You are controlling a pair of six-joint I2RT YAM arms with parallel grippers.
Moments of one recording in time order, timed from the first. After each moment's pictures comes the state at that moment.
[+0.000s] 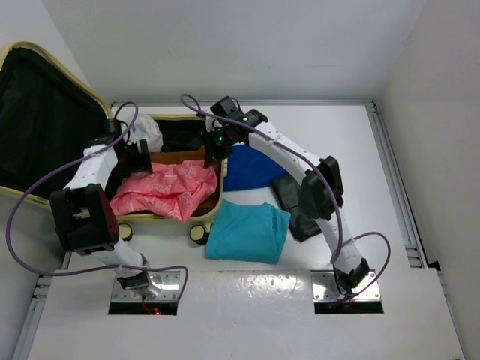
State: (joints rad) left arm 0.22 1.58 1.19 -0.66 0.10 -0.06; right arm 0.71 2.28 2.17 -0.86 -0.40 0.27
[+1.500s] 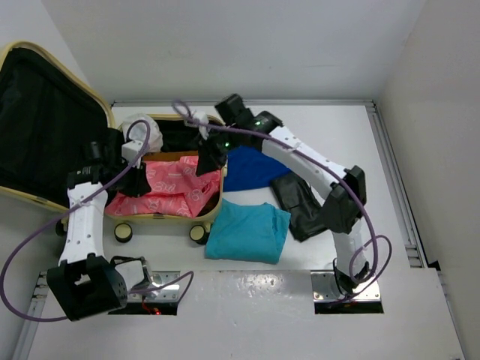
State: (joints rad) left arm 0.30 1.11 0.99 -0.88 0.56 0.52; right arm 0.75 2.01 2.00 -0.75 -0.72 -0.06
